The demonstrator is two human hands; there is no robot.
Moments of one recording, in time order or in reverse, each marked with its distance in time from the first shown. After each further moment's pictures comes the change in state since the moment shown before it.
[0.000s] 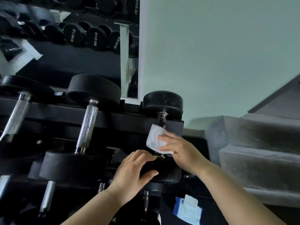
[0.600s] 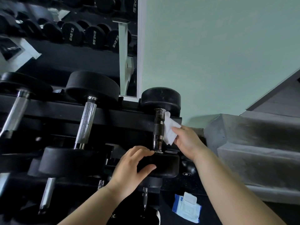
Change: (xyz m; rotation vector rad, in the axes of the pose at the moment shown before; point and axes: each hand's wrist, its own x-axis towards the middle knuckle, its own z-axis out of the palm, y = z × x) left_hand -0.002 0.005 0.001 -0.128 -0.069 -0.158; right_hand 0.018 -0.008 -0.014 1.158 0.242 0.654
